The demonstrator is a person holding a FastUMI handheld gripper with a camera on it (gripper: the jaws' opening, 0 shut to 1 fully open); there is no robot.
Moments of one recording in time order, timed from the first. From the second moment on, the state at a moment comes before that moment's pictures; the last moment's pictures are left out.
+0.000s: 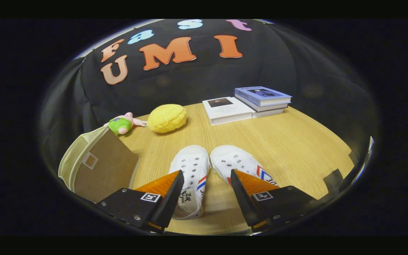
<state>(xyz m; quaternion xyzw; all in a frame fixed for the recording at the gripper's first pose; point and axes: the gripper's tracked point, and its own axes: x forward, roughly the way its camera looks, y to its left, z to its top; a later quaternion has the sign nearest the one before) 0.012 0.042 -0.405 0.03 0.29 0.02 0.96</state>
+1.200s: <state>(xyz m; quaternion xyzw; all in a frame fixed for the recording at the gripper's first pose) 0.010 0.064 -0.428 0.11 0.36 0.04 0.92</state>
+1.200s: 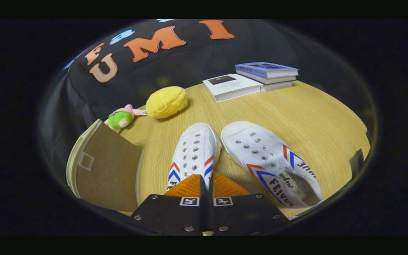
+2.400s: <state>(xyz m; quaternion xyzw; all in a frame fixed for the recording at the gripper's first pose) 0.003 0.263 -0.273 0.20 0.28 0.10 0.93</state>
